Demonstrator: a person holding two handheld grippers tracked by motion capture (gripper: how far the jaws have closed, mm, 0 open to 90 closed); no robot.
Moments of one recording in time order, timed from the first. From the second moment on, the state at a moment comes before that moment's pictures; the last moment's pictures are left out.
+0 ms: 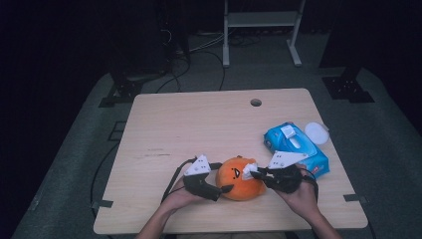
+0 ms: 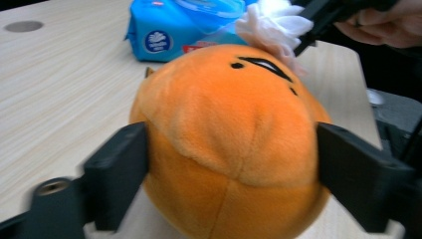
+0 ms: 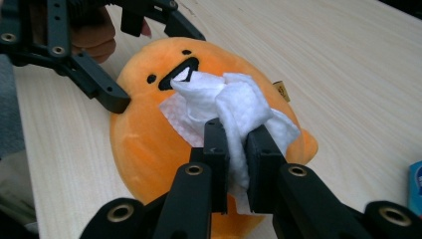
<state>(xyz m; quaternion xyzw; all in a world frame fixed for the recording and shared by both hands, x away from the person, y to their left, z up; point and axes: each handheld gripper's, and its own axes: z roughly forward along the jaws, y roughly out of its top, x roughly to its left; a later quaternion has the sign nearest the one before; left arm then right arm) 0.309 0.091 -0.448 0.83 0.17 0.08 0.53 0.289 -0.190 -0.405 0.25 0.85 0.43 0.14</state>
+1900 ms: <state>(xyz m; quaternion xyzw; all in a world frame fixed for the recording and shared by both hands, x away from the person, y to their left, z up) 0.297 0.073 -0.445 0.83 0.16 0.09 0.53 0.283 -0.178 -0.394 0.23 0.86 0.43 0.13</state>
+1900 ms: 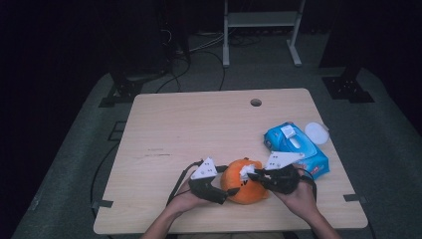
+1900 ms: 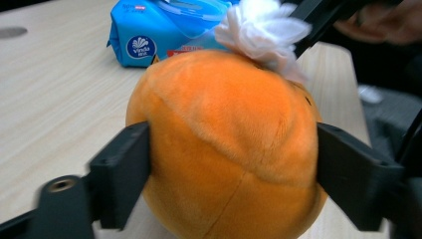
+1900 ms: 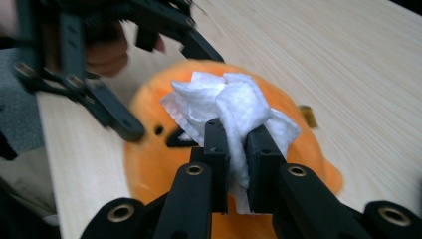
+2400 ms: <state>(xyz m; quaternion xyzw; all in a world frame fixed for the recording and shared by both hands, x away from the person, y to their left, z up) 0.288 0.067 -0.442 0.83 0.13 0.10 0.54 0.279 -0.180 -0.389 0.22 0.86 0.44 0.12</state>
